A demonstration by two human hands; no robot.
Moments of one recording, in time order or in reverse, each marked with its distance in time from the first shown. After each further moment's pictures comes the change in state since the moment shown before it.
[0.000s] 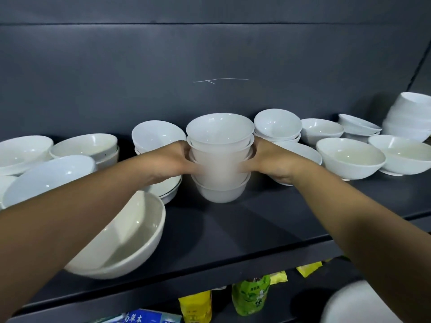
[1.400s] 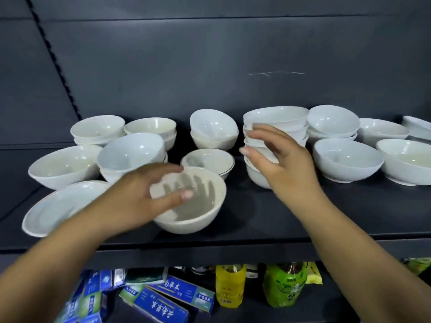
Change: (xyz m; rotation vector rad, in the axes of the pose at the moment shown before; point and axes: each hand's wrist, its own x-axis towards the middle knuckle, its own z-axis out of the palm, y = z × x) left_hand -0.171 -0.032 -0.009 0.485 0.521 -0.007; right_hand -0.037 -0.036 0.115 -0.044 0.439 -0.388
